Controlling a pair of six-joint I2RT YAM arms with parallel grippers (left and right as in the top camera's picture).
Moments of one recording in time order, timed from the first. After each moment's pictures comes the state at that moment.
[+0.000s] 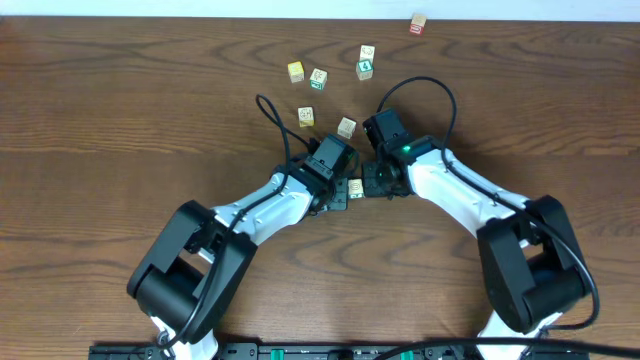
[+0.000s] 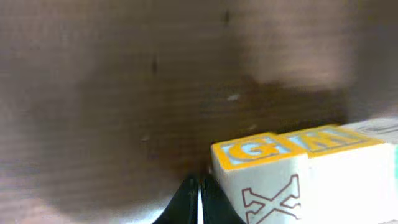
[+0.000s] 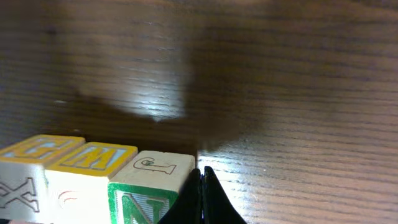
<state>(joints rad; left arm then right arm) -0.64 1.87 1.05 -0.36 0.02 -0.57 0.48 1.87 1.16 -0.61 -0.01 0.43</state>
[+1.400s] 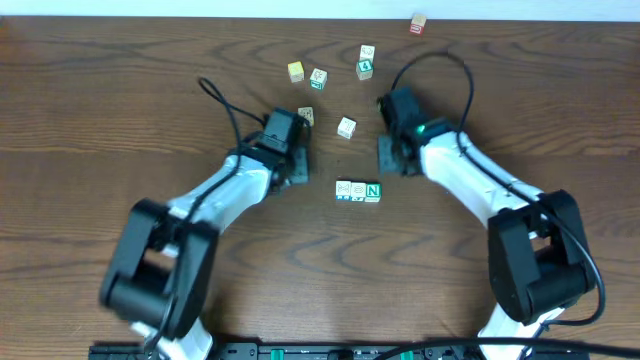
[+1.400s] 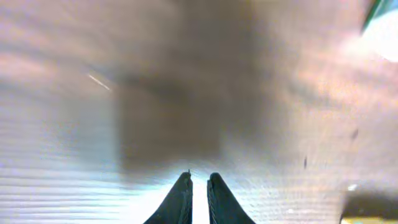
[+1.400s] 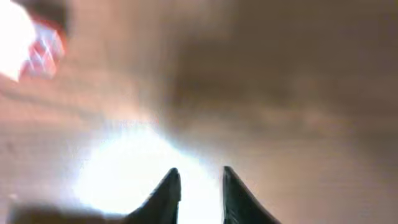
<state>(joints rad) -0.40 1.79 1.06 -0.36 -0.06 -0.44 0.39 1.89 1.30 -0.62 0.19 0.33</state>
